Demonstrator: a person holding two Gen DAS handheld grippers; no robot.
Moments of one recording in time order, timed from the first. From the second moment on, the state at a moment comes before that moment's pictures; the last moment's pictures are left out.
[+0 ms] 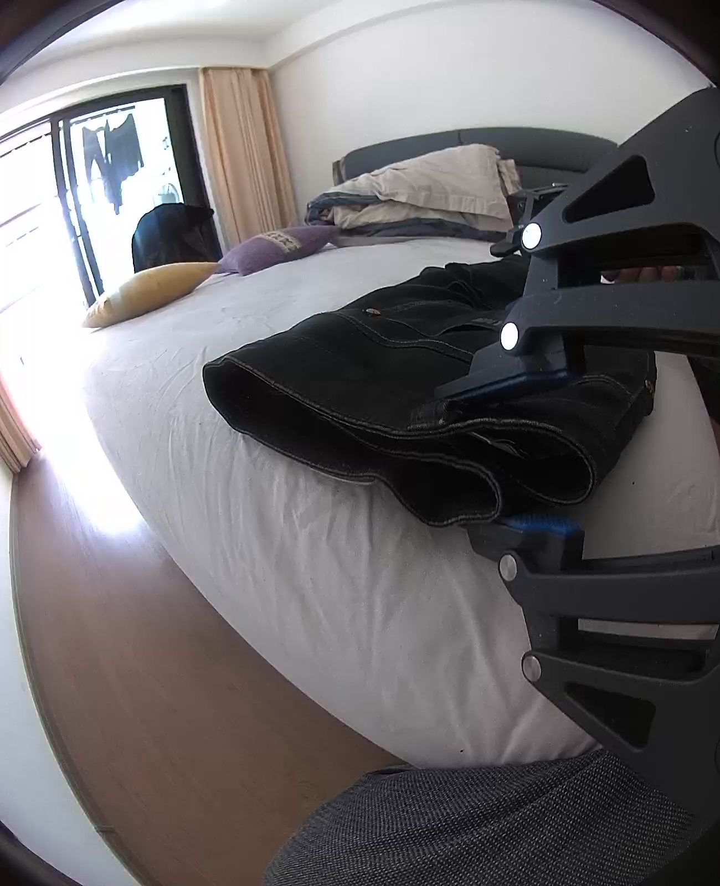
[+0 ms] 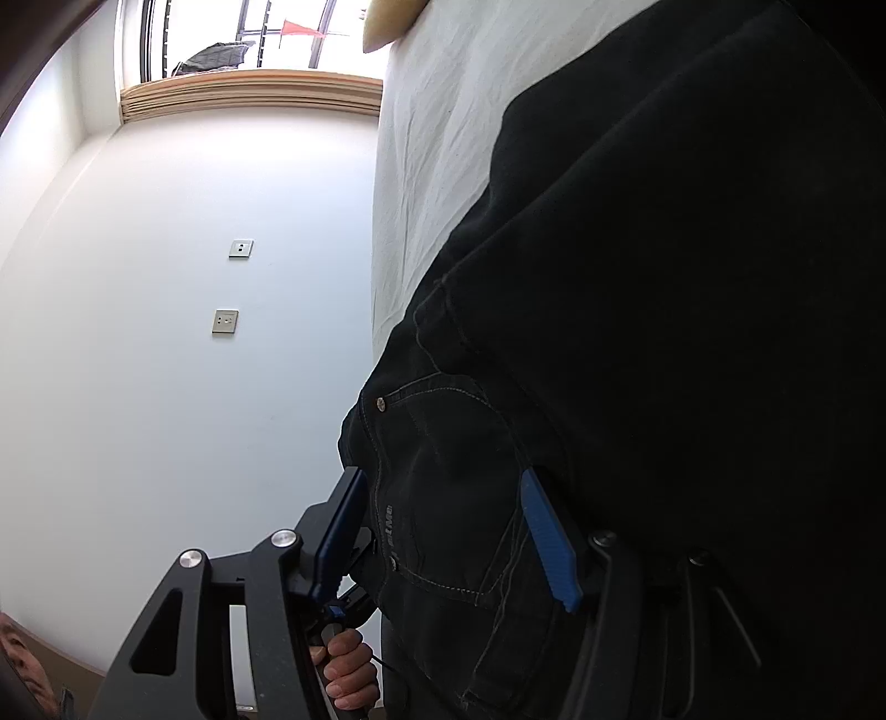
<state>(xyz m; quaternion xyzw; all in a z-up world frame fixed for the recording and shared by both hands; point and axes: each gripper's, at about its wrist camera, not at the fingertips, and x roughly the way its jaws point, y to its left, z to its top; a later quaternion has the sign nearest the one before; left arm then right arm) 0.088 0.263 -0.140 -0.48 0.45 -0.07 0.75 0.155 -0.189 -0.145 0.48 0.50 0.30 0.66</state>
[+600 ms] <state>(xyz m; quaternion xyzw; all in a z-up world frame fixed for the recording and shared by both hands) 0.123 0.079 0.011 -0.23 0.41 -0.24 0.85 0.149 -0.217 -0.152 0.55 0.46 0.30 0.62</state>
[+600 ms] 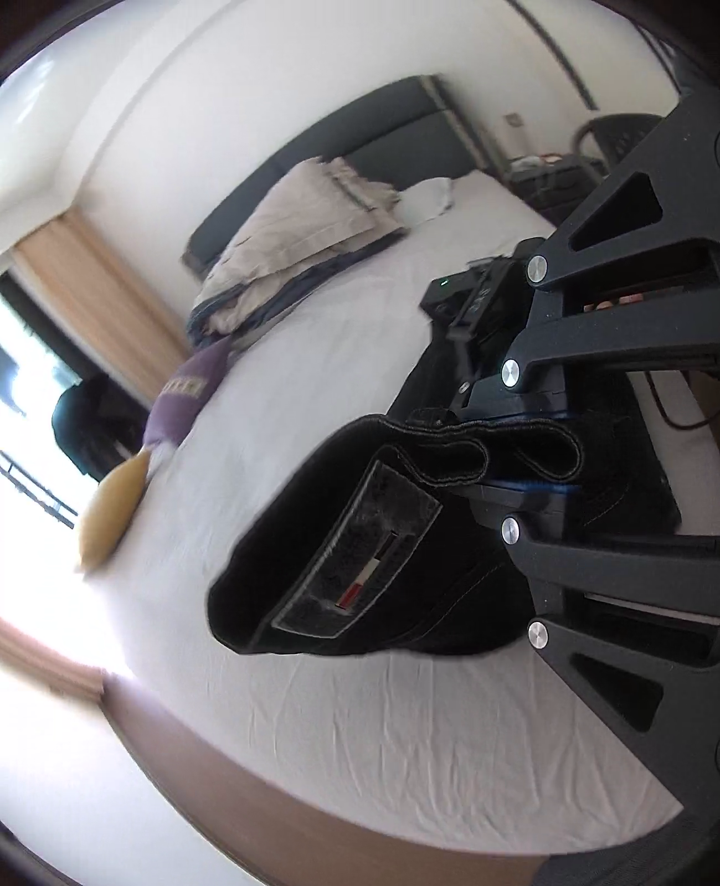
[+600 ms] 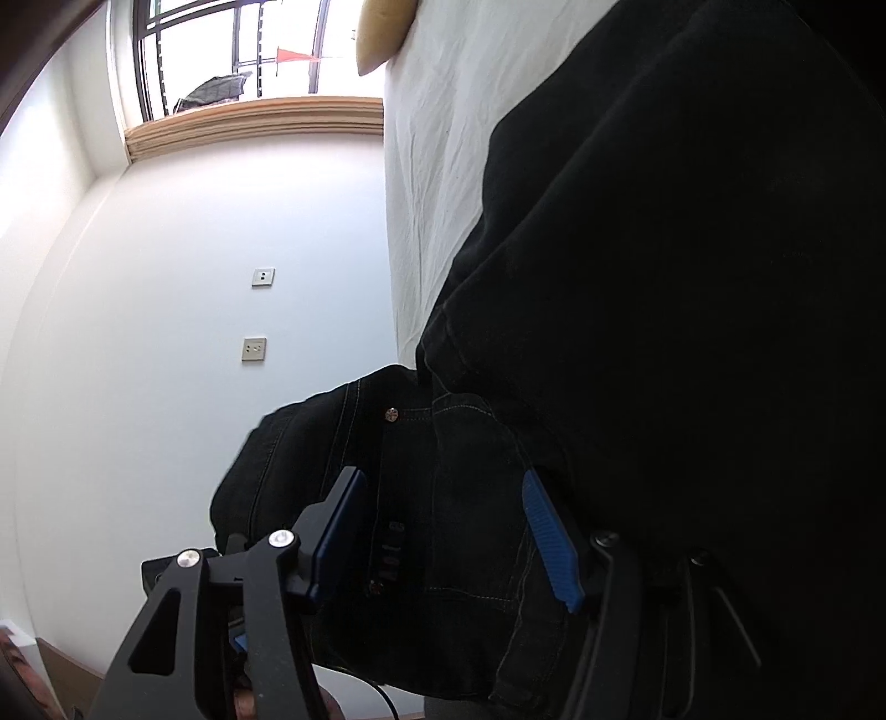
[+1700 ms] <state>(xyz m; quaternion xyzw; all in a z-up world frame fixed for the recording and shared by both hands) 0.098 -0.125 0.013 0.01 0.44 -0.33 0.83 0.101 -0.291 -0.021 0.25 0.47 0.29 0.80</state>
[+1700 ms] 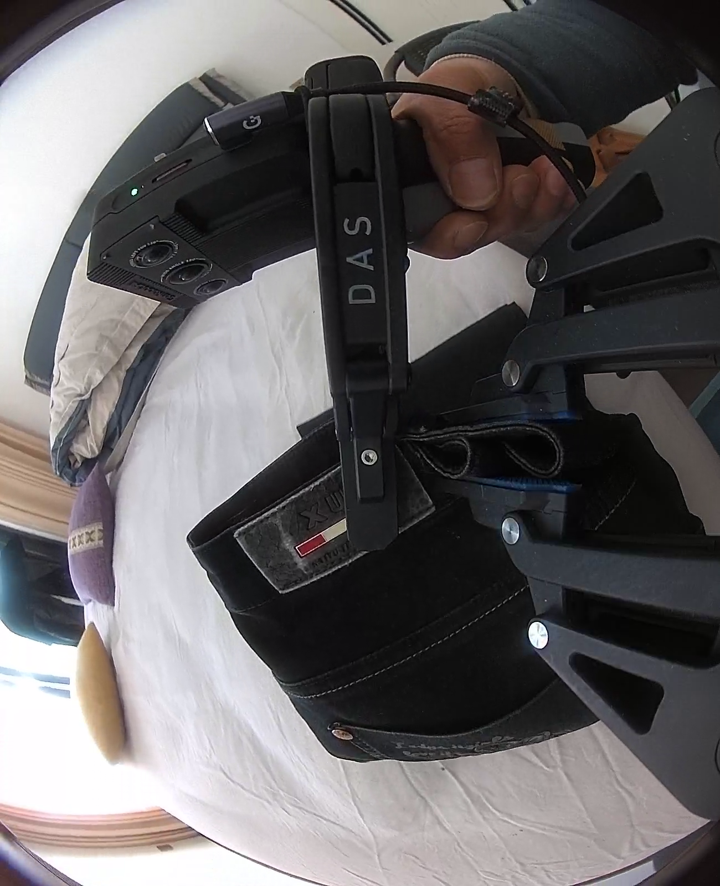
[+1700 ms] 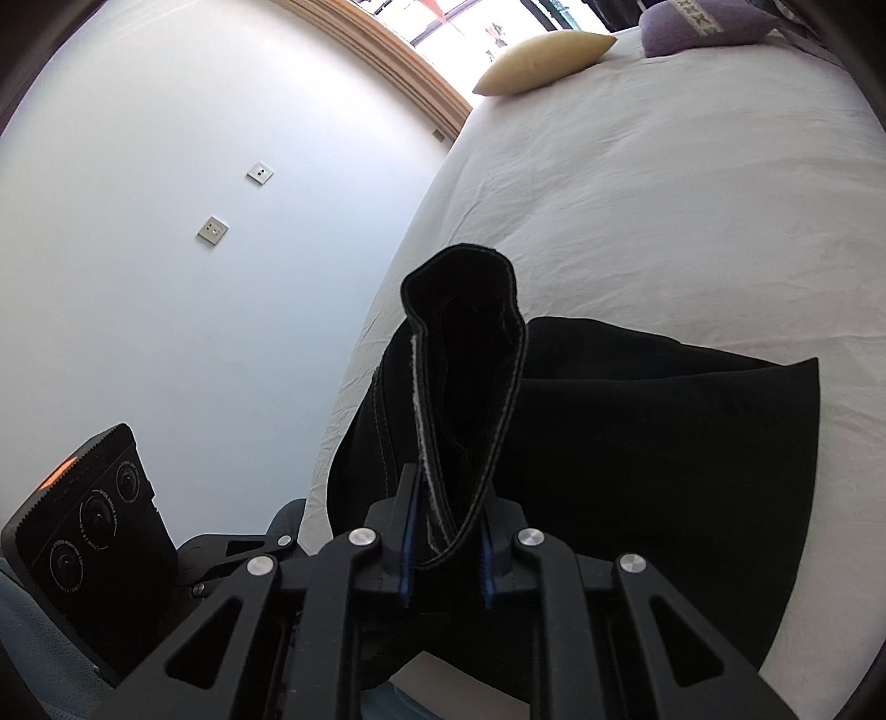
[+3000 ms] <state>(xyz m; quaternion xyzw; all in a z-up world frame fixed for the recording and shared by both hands) 0.090 -0.175 -0.011 0.01 0.46 -0.40 0.79 0.079 -0.372 -0.117 0.39 0.47 0.17 0.77</state>
